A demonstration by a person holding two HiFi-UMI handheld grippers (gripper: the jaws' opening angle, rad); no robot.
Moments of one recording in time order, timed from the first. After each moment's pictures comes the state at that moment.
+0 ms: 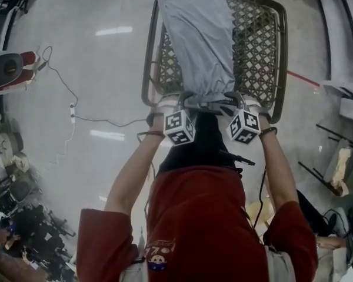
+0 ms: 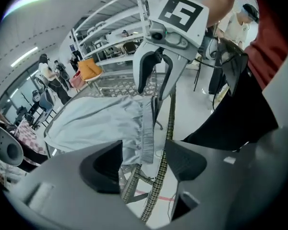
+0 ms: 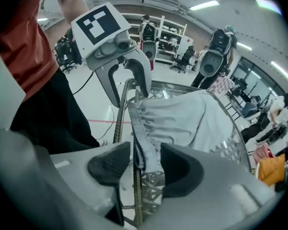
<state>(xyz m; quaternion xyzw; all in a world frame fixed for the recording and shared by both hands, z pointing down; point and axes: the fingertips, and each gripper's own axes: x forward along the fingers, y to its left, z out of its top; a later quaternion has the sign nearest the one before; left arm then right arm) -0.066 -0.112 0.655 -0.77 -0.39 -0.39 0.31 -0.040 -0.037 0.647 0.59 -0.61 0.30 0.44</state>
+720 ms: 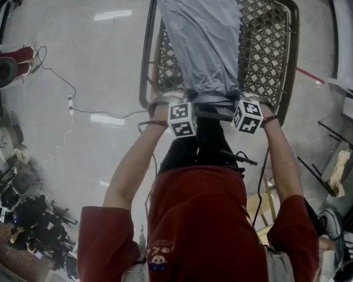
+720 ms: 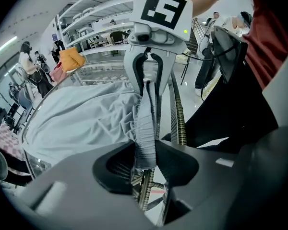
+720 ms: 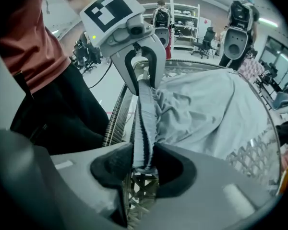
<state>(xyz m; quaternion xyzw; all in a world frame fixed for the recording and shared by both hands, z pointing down) -0.044 -0.119 0.702 -0.70 -0.47 -0.44 0.31 -0.026 -0.036 0.703 0.46 -0.68 0.38 0.43</state>
